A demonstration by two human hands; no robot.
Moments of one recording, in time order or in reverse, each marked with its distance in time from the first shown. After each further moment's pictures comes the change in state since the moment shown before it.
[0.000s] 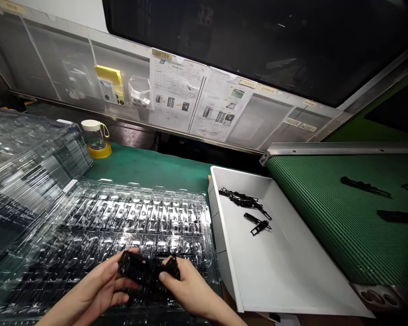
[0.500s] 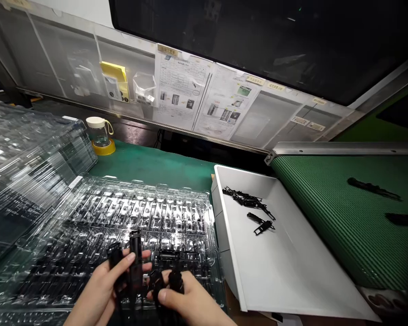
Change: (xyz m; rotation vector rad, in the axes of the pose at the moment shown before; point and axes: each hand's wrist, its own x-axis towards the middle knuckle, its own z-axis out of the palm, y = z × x) left_hand -0.010 0.014 0.026 -0.147 0.290 0.009; right_hand -0.013 -0.012 0.004 0.569 -0.135 0.125
